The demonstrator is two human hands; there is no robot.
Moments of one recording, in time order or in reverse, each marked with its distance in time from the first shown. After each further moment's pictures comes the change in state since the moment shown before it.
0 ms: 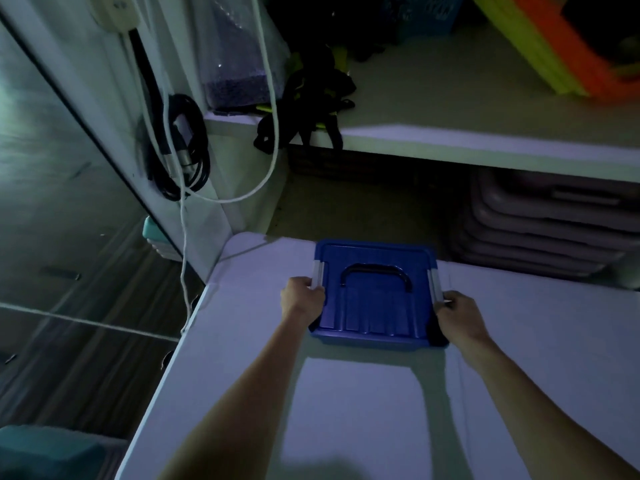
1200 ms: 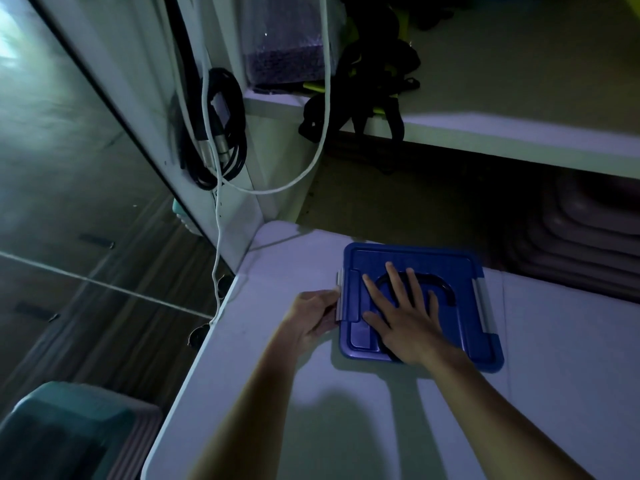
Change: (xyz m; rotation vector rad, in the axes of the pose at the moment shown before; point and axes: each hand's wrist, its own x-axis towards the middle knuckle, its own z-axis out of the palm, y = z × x) left_hand 0.028 -0.044 -0.031 -0.762 -0.291 -0.339; right_hand -0.004 -0.068 0.114 -0.805 -0.439 -0.534
